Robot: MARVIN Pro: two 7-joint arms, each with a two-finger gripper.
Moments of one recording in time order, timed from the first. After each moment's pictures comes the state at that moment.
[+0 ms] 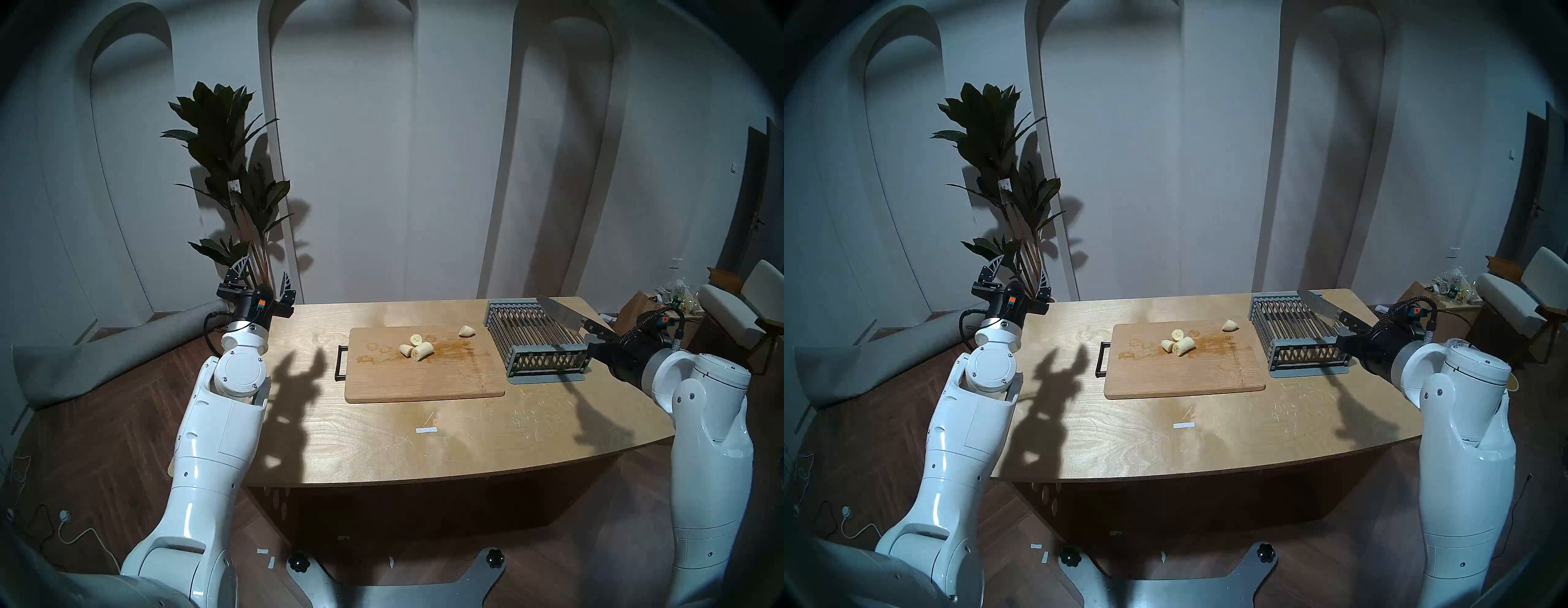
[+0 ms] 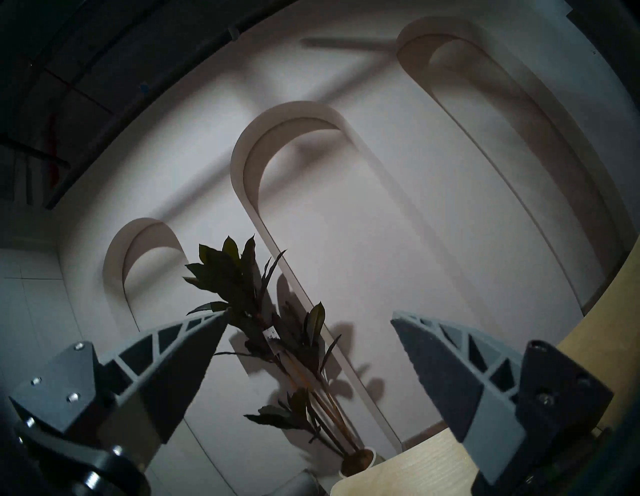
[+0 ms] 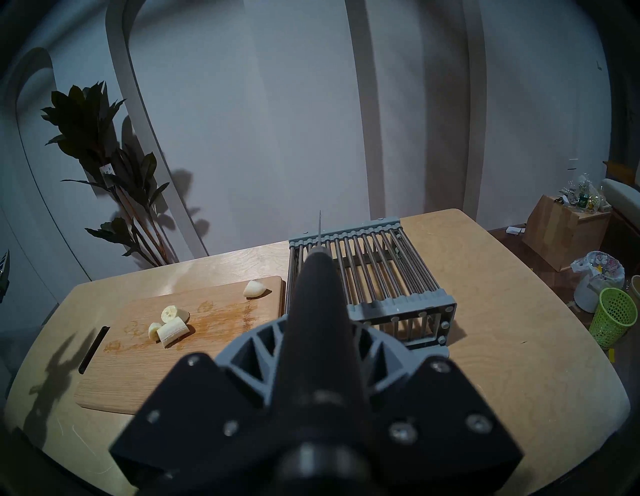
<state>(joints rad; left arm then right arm) 1.26 -1.42 -1.65 -1.37 0.48 -0.17 0.08 -1.74 -1.26 2.02 -2.16 0.57 0.92 0.10</state>
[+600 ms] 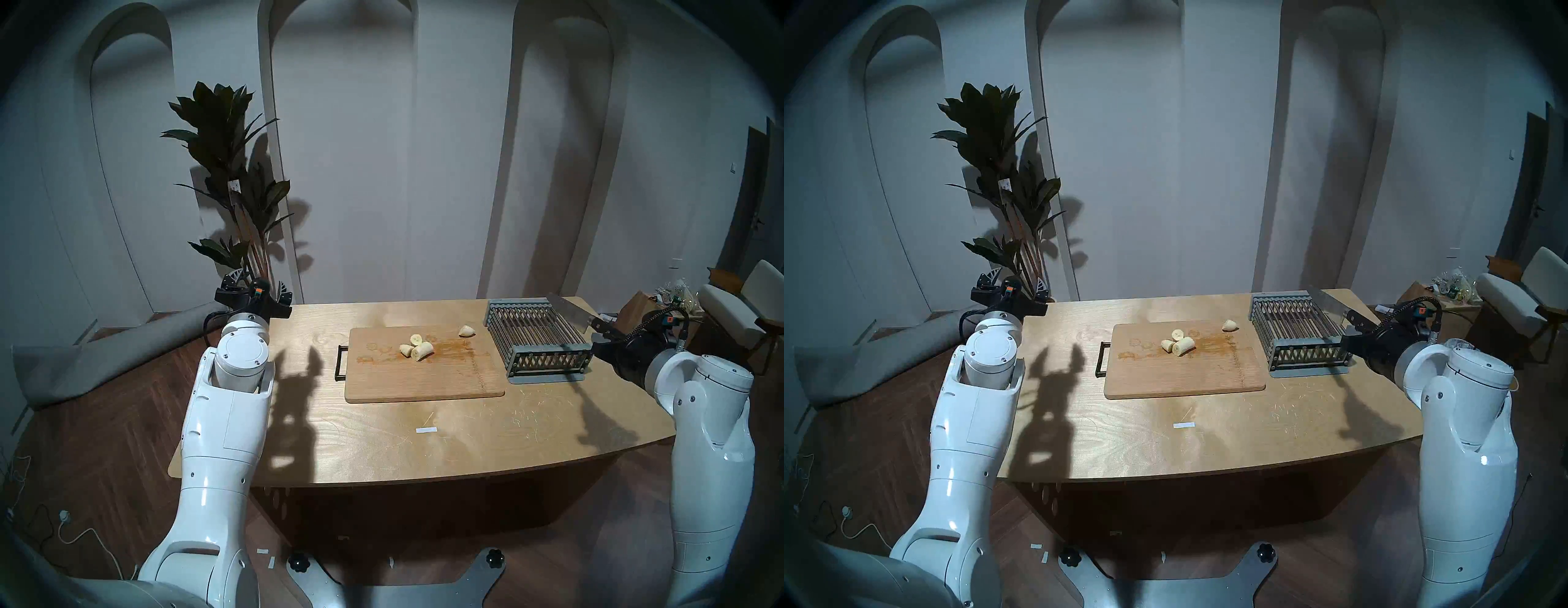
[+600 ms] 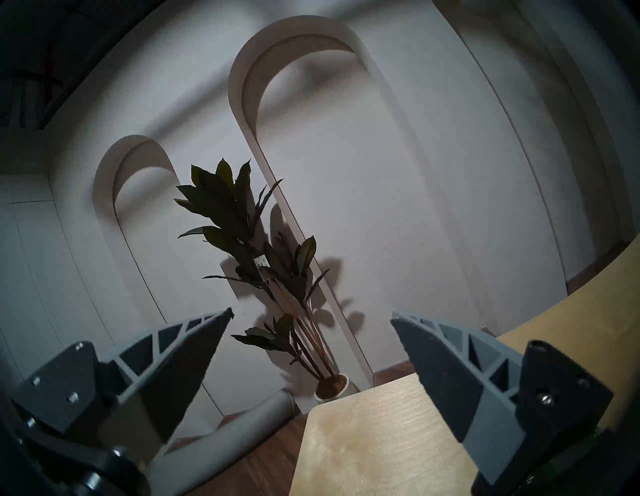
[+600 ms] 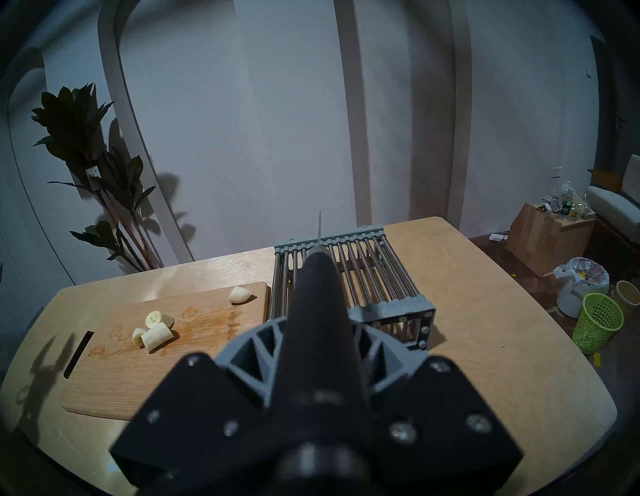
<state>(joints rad) 1.26 -1.49 -1.70 -1.44 0.43 0.10 -0.01 -1.75 -1.28 2.03 -2.18 0.54 0.92 0.08</state>
